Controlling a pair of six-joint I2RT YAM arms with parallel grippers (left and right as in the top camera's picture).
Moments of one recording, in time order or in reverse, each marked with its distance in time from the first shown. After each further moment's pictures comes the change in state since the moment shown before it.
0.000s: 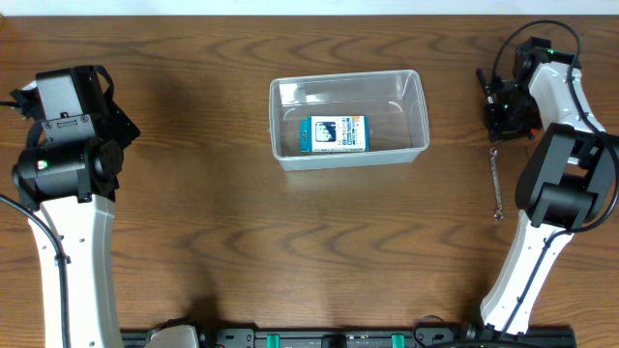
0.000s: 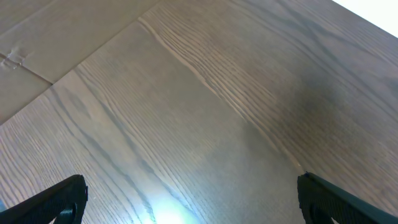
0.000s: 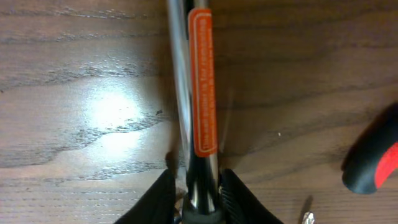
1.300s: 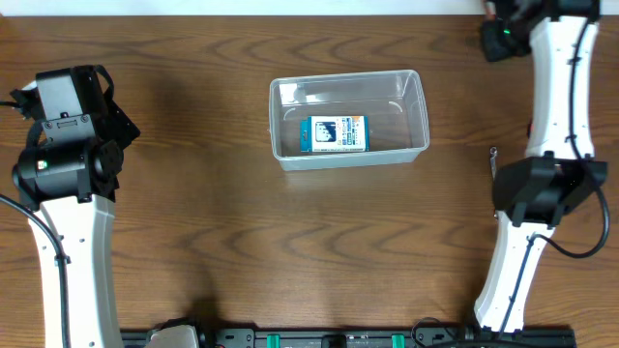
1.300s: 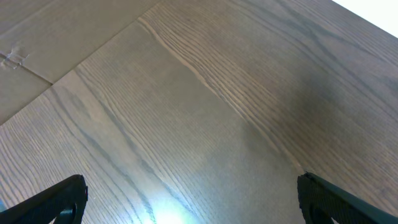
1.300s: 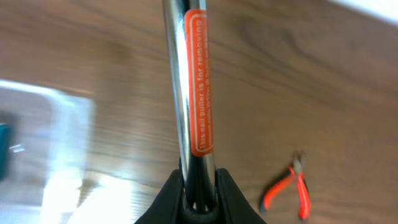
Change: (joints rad) left arm 0.000 0.000 0.000 0.000 0.000 0.000; right arm 0.178 -0.006 0.706 -0.260 -0.067 -0.063
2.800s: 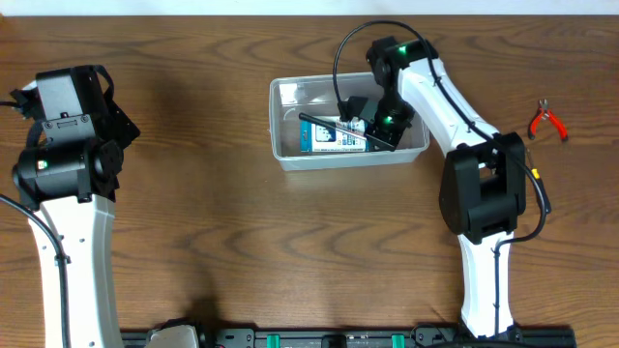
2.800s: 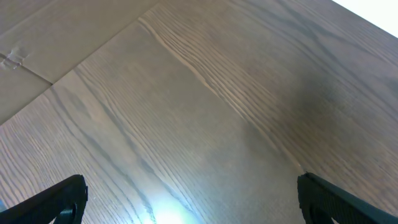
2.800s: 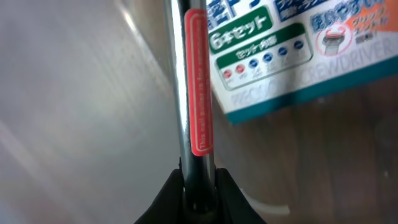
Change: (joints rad) left arm 0.000 0.000 0.000 0.000 0.000 0.000; right arm 0.373 -0.058 -0.668 0.061 -0.181 -0.454
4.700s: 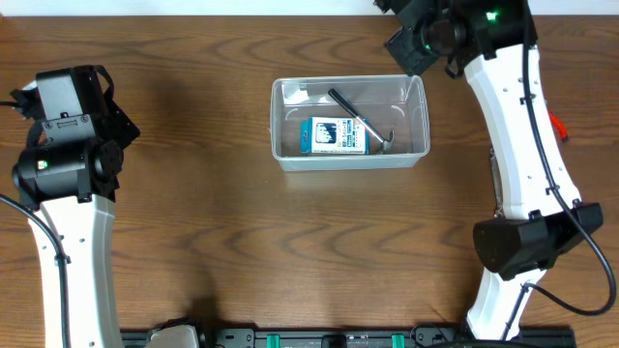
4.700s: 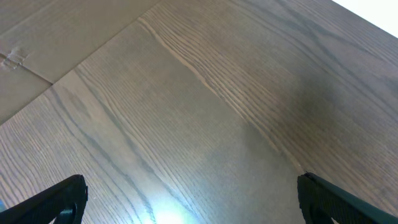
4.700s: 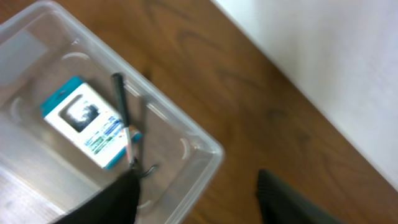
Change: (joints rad) left arm 0.000 0.000 0.000 0.000 0.000 0.000; right arm -0.050 -0.274 0.341 0.111 0.127 0.301
